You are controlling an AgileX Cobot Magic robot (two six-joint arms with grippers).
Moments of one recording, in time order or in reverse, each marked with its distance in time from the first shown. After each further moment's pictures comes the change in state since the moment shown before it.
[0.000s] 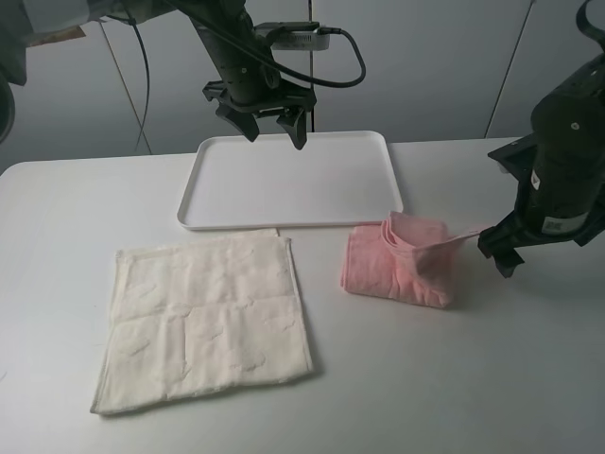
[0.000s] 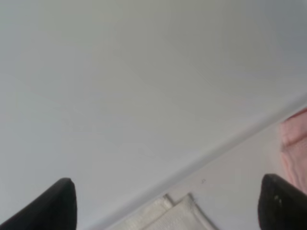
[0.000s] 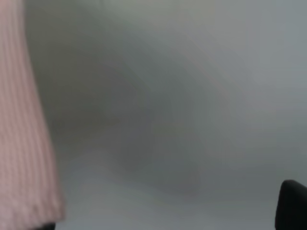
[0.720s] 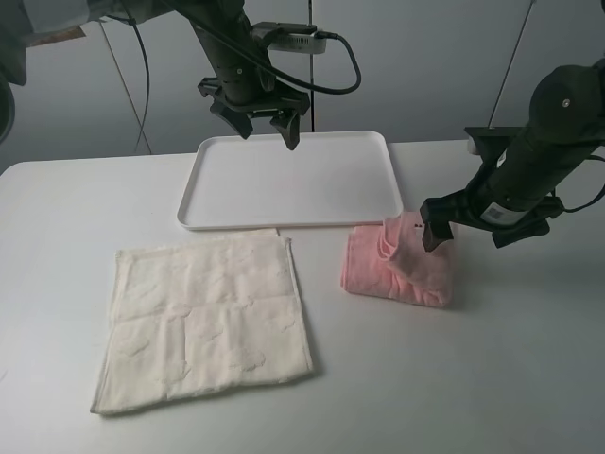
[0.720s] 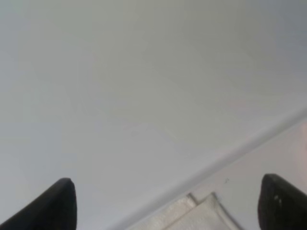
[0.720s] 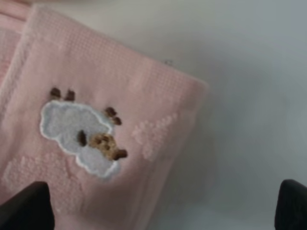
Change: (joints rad) left arm 0.000 0.000 0.000 0.056 0.000 0.010; right arm 0.000 0.000 -0.006 0.552 -0.223 -0.245
